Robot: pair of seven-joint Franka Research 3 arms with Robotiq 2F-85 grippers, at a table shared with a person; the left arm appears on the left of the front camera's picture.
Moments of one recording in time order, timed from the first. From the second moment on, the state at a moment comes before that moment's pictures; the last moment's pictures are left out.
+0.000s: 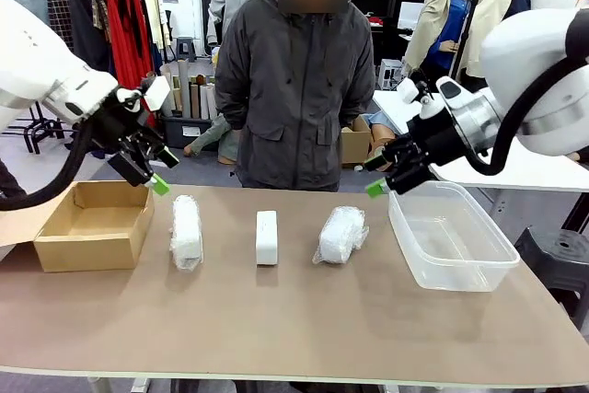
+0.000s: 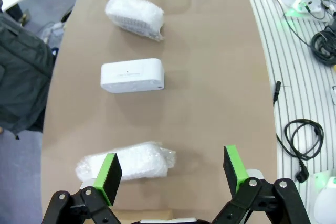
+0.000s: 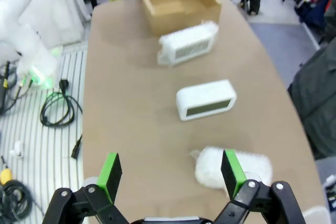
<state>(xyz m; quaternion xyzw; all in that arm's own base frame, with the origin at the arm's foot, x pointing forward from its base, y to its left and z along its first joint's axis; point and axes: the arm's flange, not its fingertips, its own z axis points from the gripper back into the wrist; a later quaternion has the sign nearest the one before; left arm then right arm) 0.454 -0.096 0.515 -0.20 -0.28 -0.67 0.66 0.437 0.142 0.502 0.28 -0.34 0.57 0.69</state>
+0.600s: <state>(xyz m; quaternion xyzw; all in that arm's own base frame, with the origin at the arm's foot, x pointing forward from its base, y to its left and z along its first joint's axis) 0.471 -0.057 0.555 -0.26 -0.34 -0.66 0.62 0.467 0.112 0.536 0.33 -0.33 0.61 0.65</state>
